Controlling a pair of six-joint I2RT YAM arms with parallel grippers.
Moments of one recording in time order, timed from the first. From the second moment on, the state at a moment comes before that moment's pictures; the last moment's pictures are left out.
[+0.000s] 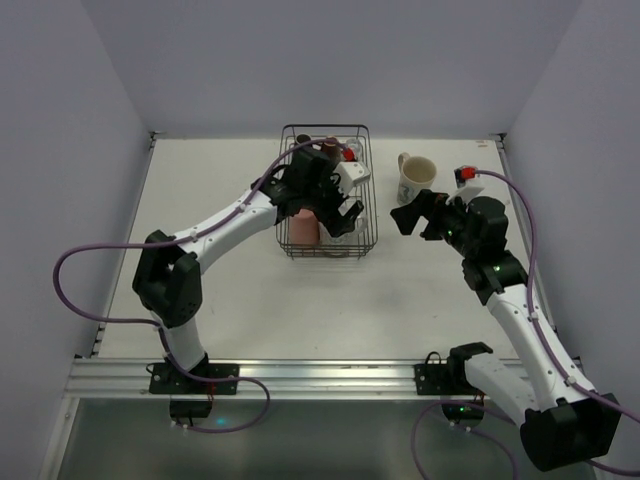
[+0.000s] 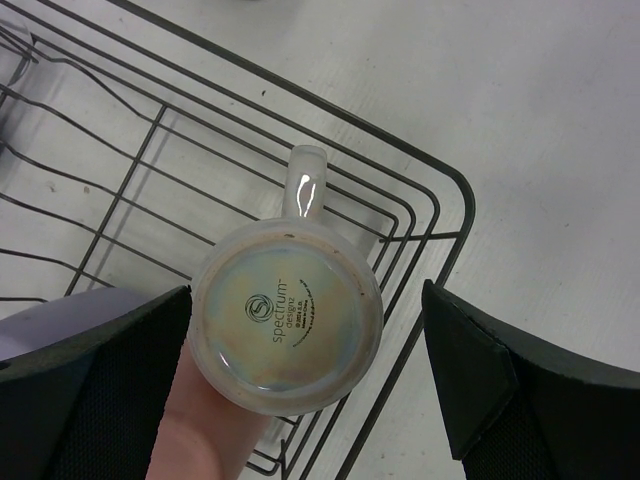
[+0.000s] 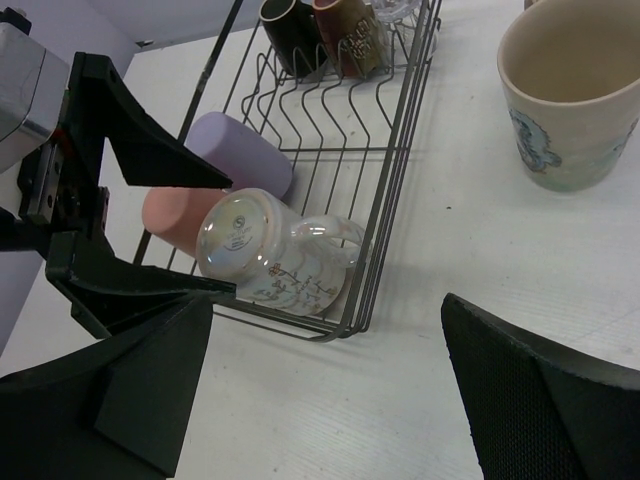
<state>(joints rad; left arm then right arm) -0.67 1.79 1.52 -0.44 0.33 0.25 0.21 0.90 0.79 -0.18 -0.23 0.43</state>
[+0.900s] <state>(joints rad) -0.67 1.80 1.44 -0.39 0.22 0.23 0.21 0.92 0.79 -0.18 -0.28 0.43</state>
